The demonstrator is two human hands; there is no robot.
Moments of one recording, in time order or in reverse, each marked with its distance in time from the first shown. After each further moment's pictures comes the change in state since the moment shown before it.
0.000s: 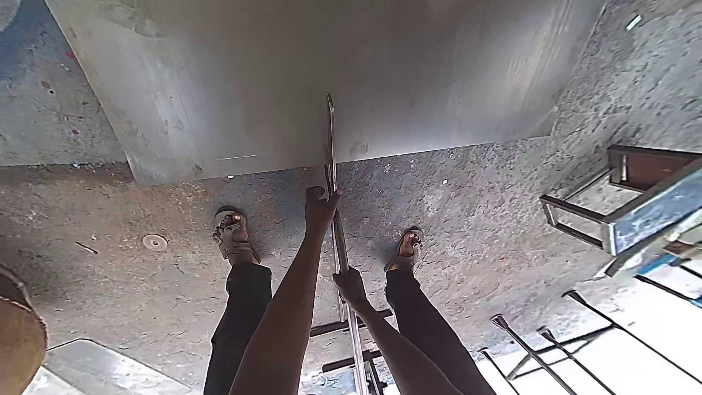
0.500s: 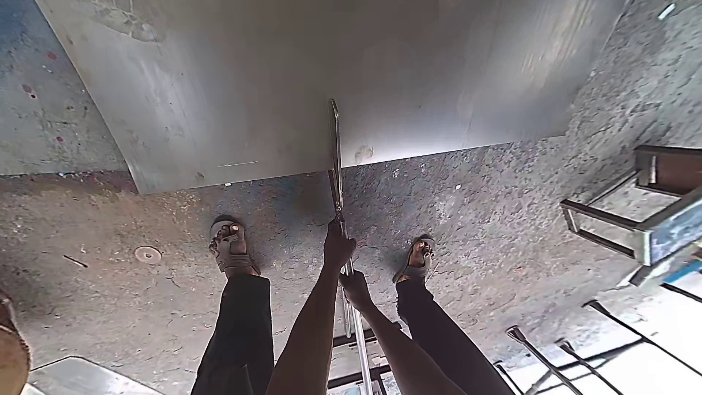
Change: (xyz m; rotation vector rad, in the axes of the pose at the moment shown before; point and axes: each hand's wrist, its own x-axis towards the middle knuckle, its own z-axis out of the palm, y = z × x) left_hand -0.010 -0.078 0.044 0.403 -0.198 -0.143; right_hand 0.073 0.023 0.010 -0.024 0.014 -0.031
